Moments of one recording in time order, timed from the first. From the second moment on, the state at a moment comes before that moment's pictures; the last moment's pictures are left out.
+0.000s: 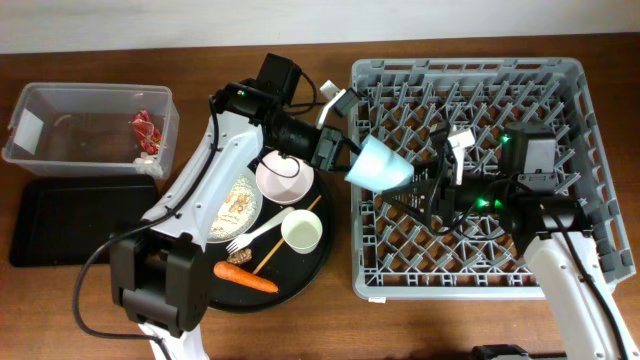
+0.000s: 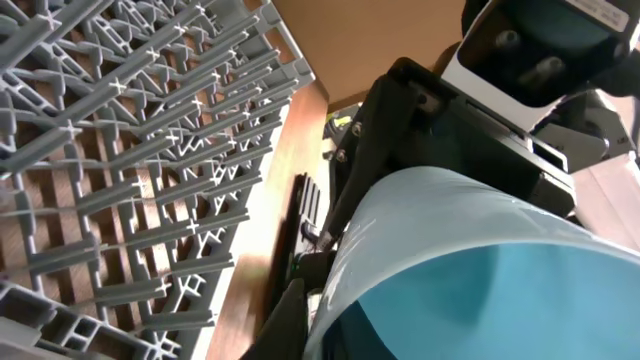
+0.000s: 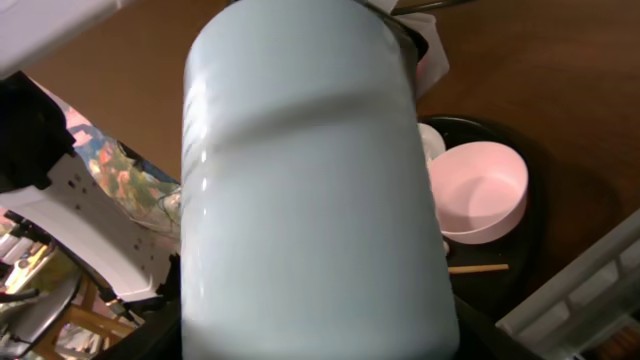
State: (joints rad) left arm -0.39 1.96 1.76 -1.07 1.26 0.16; right arm -0.01 1.23 0.96 -0.52 -1.22 -0.11
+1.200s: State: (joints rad) left arm -0.37 1.94 1.78 -1.09 0.90 0.11; right arm 0.00 1.25 0.95 -0.43 -1.16 -0.04
